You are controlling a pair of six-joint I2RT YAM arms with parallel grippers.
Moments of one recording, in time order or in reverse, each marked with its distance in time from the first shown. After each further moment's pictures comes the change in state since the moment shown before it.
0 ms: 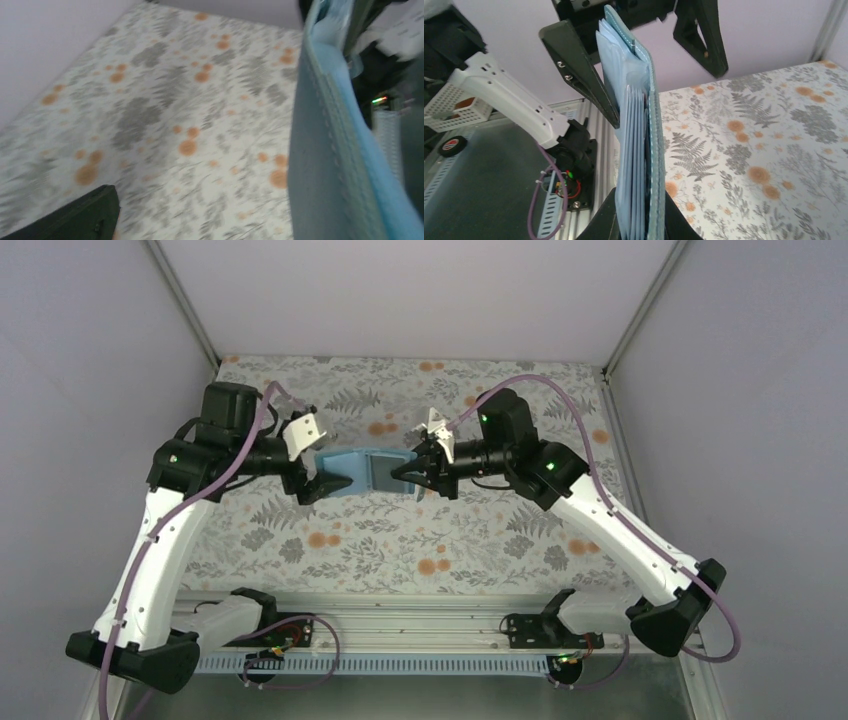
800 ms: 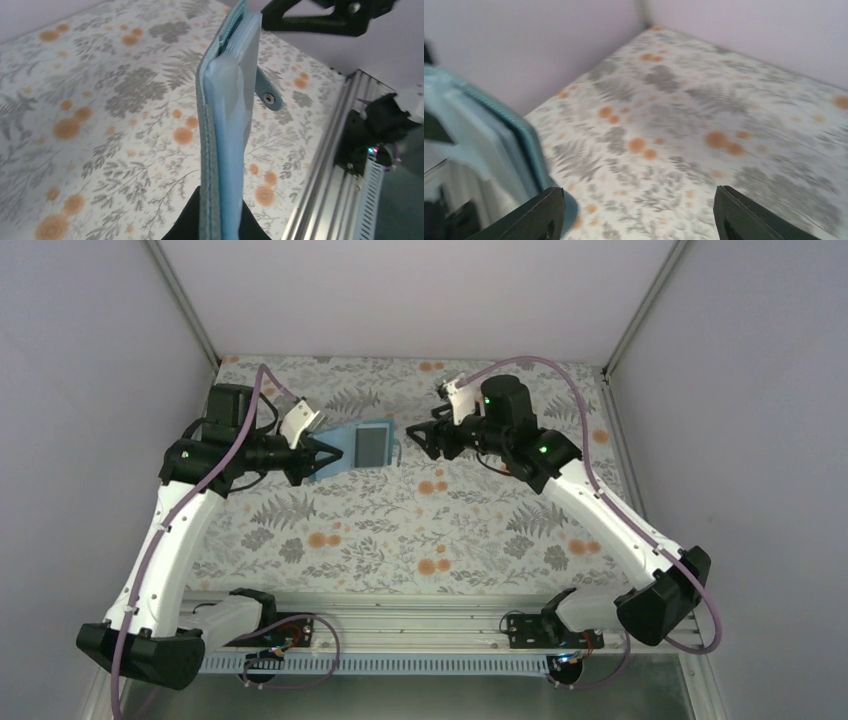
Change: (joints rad) left arm 0.055 0.012 -0.107 0.099 0.089 -0.281; right arm -0.119 0.076 -0.014 0.087 0.313 0.211
